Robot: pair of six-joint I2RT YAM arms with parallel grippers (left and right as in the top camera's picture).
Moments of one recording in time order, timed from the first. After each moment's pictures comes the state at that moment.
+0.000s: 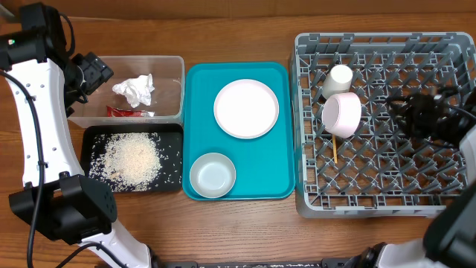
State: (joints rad) left arm 0.28 1.91 2.03 -1.43 -0.07 -0.57; right arm -0.55 1.67 1.13 -0.60 -0.92 0.40
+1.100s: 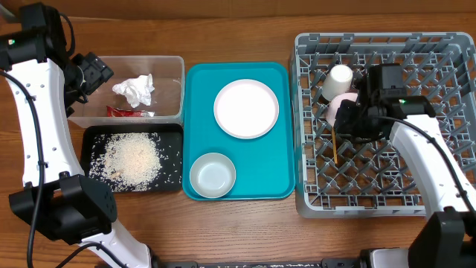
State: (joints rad) left arm 0.28 1.91 2.03 -1.43 -0.07 -0.57; right arm 0.04 1.56 1.17 -0.83 -0.20 0.33
